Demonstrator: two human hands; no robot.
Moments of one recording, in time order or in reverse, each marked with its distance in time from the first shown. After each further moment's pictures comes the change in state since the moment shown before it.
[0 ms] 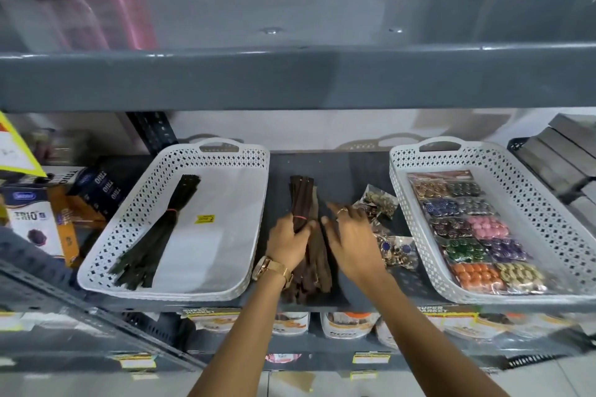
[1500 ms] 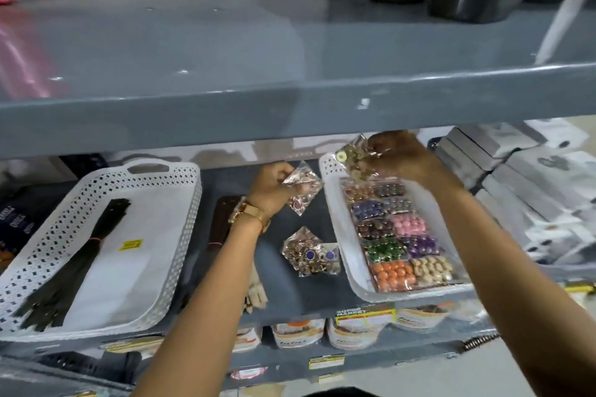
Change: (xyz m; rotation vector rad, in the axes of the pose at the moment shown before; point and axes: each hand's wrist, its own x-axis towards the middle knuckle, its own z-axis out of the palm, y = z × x) left_hand 0.043 0.131 0.044 -0.222 -0.169 0.279; right_hand 0.080 0.144 -0.205 0.466 -0.121 0.217
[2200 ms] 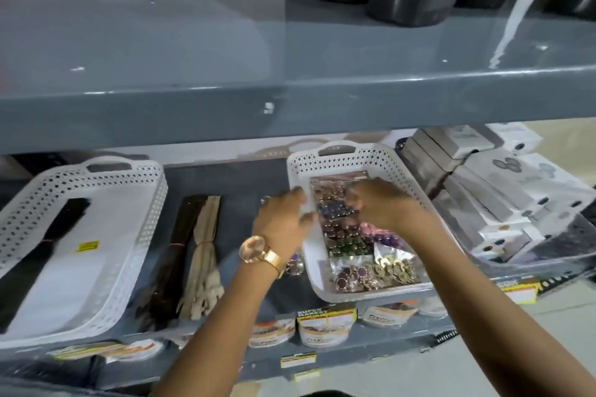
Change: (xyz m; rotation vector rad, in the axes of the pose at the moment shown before) left_hand -0.037 0.006 0.084 0.685 0.032 0.191; right_hand -0.065 0.016 0.002 -0.689 -0.291 0.095
